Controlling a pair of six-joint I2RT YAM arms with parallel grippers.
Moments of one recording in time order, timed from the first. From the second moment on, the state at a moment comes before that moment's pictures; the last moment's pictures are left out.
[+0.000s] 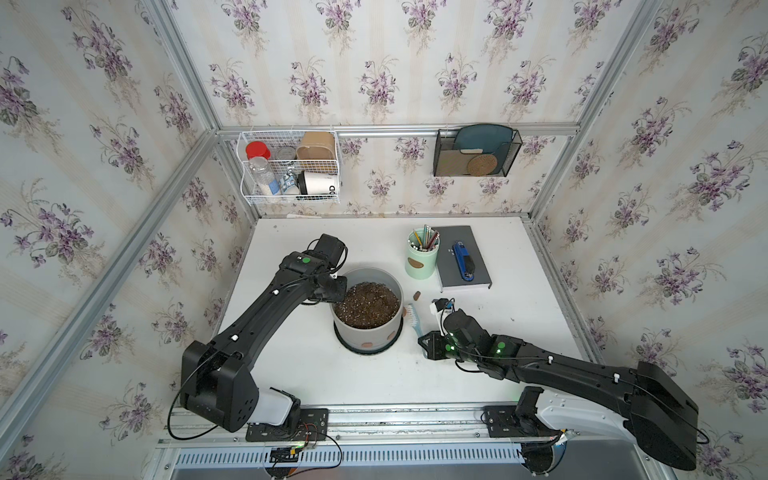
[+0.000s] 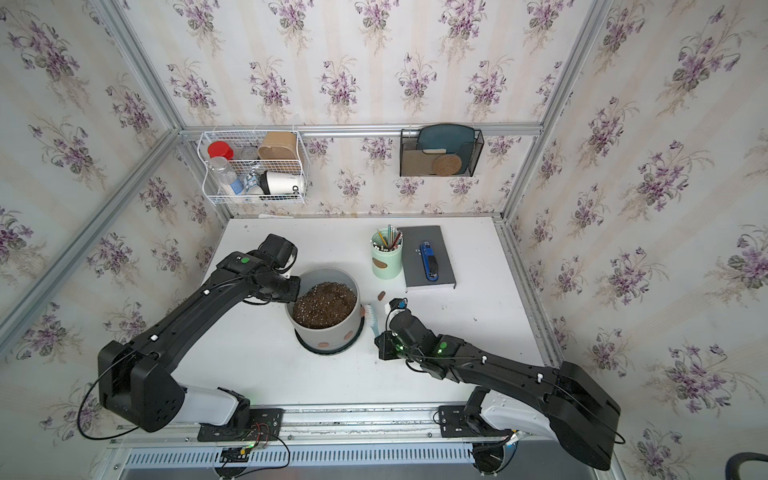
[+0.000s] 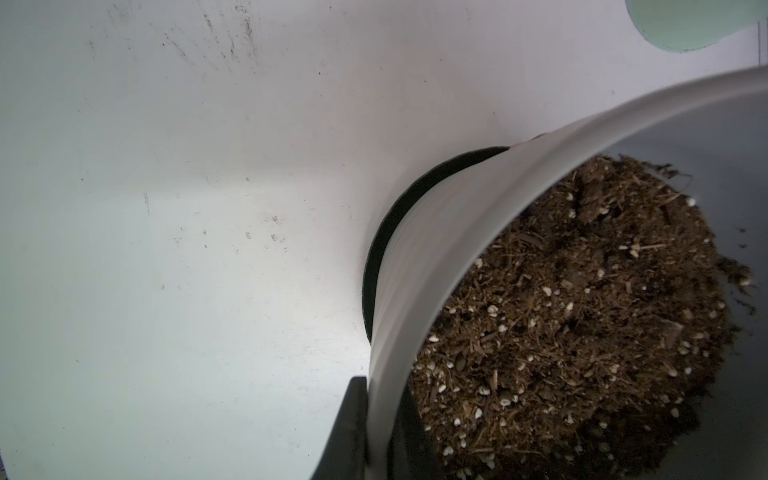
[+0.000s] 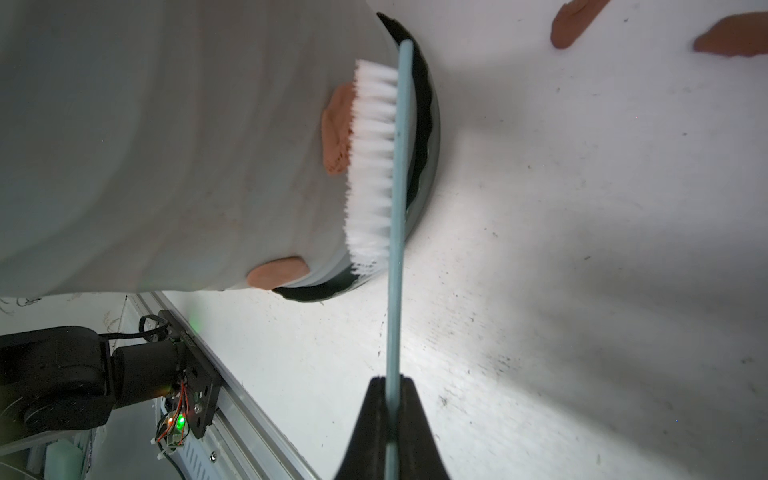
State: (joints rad) left arm -0.39 1.44 1.25 -1.07 -0.04 -0.29; right arm 0.96 1.11 0.49 -0.13 -0.05 0.81
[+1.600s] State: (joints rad) left arm -0.34 1.58 1.36 -0.99 0.00 -0.31; right arm 0.96 0.83 0.45 -0.38 0.09 0.91
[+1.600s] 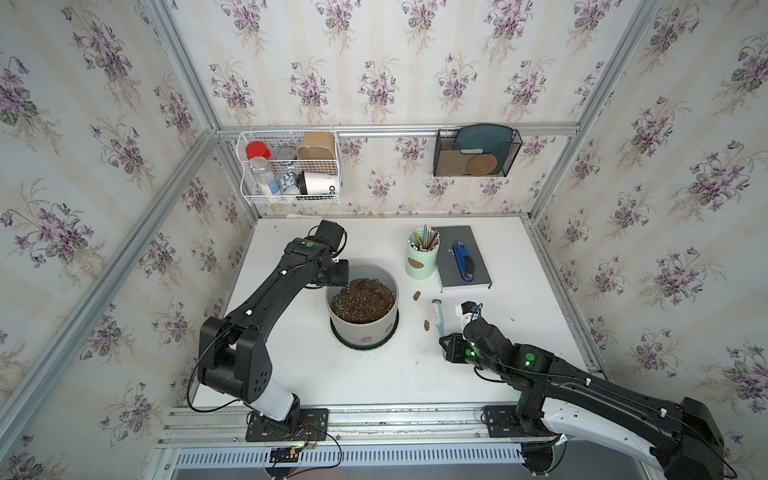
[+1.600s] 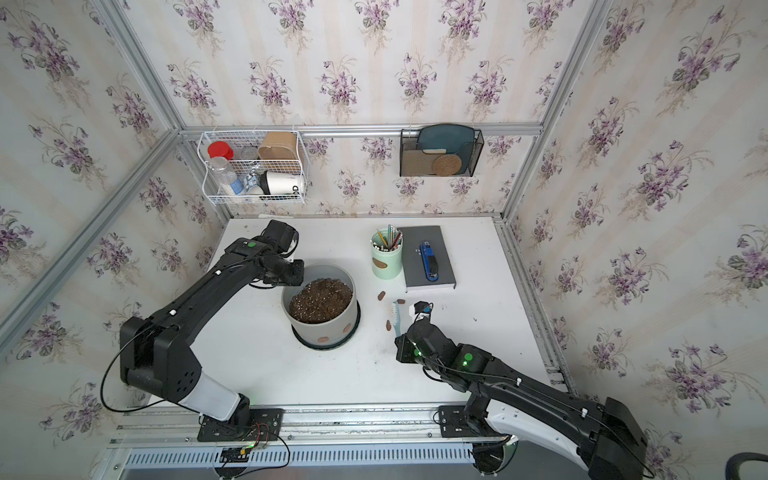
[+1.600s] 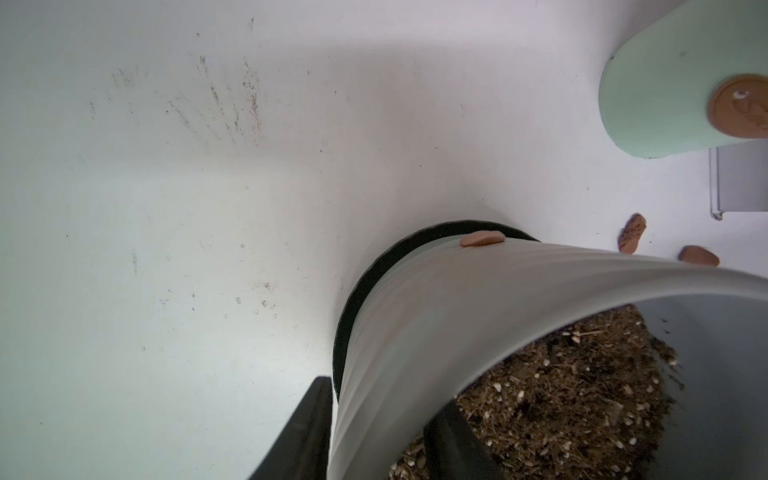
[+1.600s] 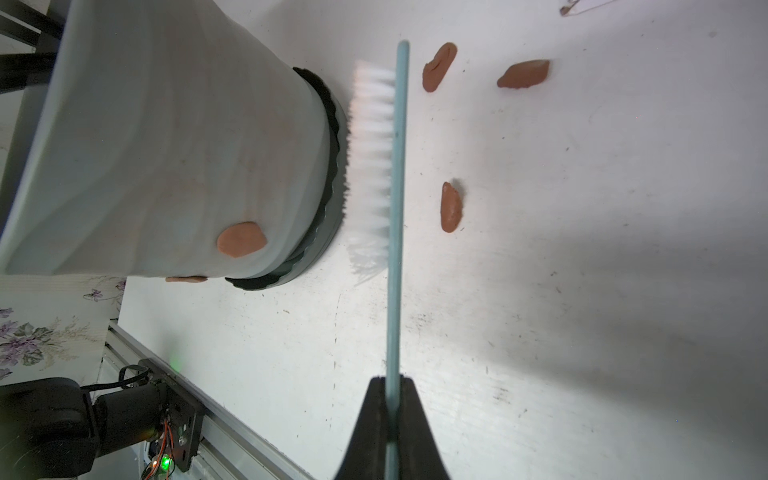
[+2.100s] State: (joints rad) left arm -0.29 1.48 1.26 -1.02 -0.02 -0.36; right arm 0.96 0.87 0.43 -0.32 0.06 0.94
